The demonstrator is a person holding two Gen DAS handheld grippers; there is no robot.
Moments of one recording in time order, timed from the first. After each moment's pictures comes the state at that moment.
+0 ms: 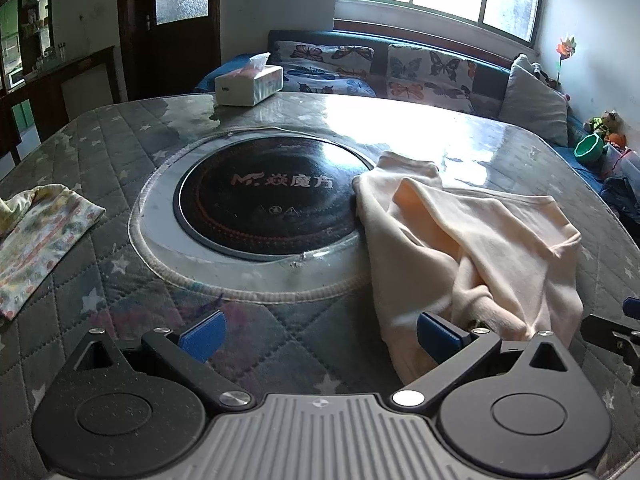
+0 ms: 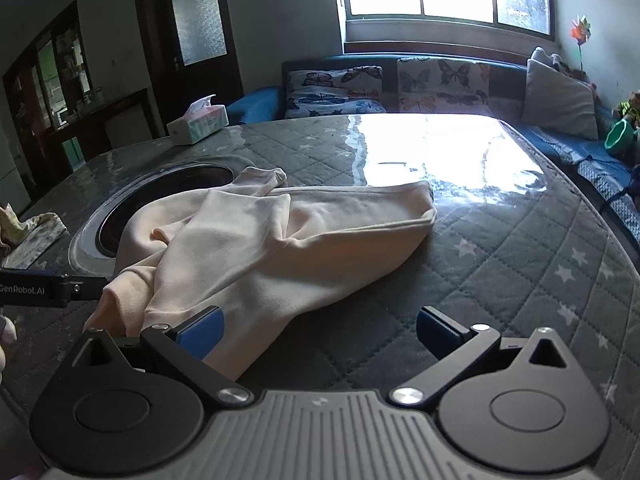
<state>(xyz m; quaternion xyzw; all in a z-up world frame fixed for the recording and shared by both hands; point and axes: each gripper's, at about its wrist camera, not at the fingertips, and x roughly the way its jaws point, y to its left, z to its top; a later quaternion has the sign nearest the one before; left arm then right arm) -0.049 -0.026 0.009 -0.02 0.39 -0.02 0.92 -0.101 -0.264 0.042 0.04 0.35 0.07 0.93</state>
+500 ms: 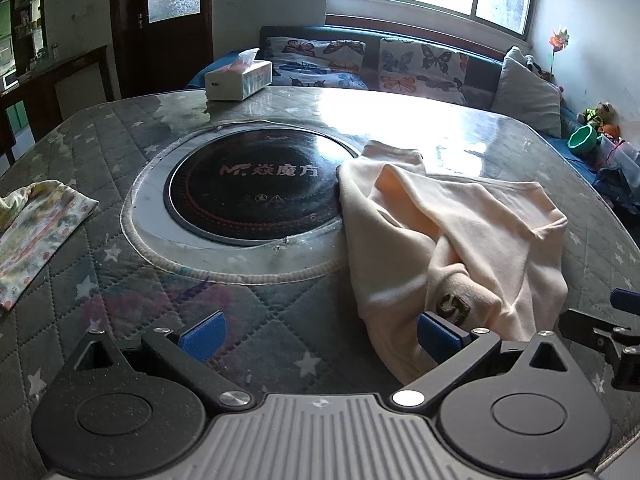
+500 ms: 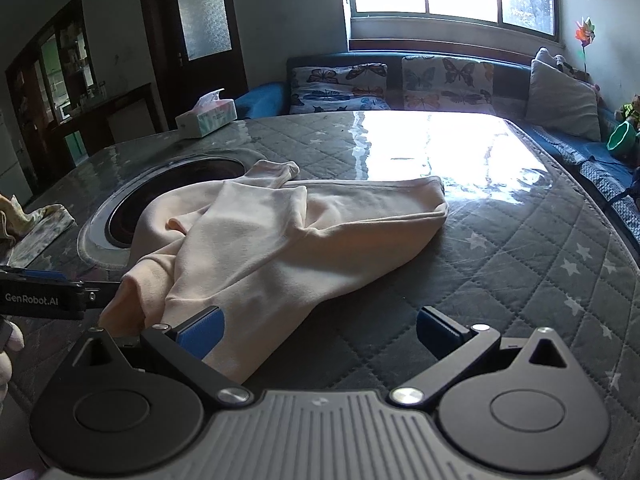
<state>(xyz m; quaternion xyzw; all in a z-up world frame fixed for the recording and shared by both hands) -0.061 -0.039 0.008 -0.01 0.39 -0.03 0.92 -0.110 -0.249 0.044 0.03 0.35 0.07 0.93</state>
